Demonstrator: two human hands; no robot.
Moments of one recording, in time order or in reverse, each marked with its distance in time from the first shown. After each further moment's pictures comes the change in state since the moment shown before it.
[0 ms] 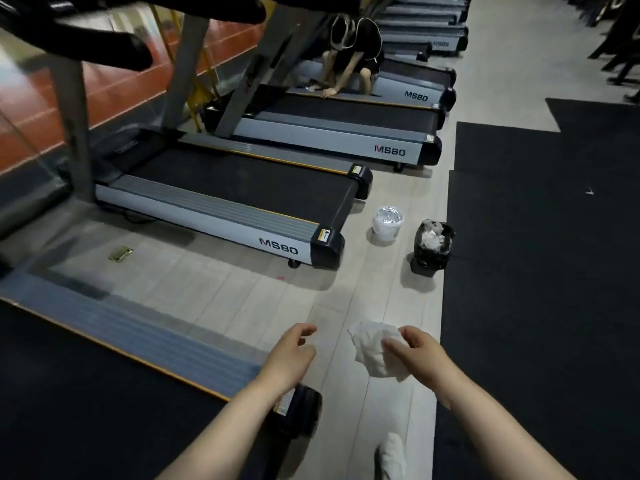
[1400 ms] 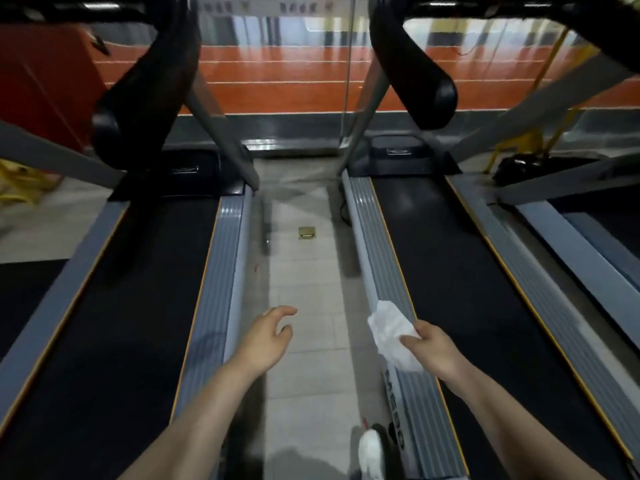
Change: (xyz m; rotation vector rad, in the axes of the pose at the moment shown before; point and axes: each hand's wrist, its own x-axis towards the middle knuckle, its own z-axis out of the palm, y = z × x) left_hand 0.443 0.006 -0.381 -0.112 0.965 -0.449; right_hand 0.666 -0.519 0.262 -0.666 -0.817 -0.531
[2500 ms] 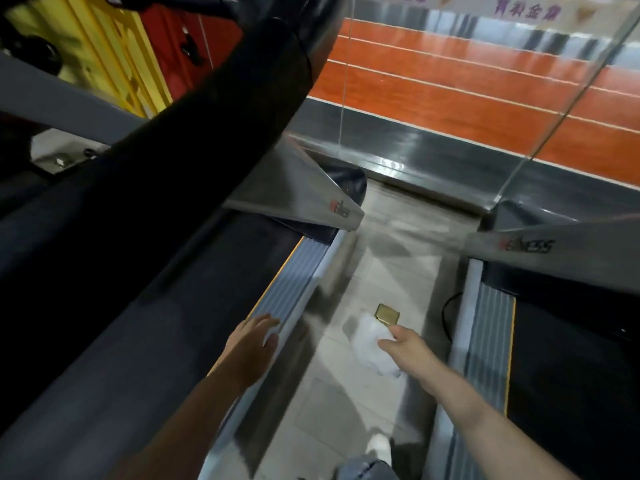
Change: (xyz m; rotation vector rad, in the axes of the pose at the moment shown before) left_hand 0.490 -0.081 -0.186 0.134 0.345 -0.391; right_hand 0.605 -0.385 0.072 -0.237 -0.504 -0.191
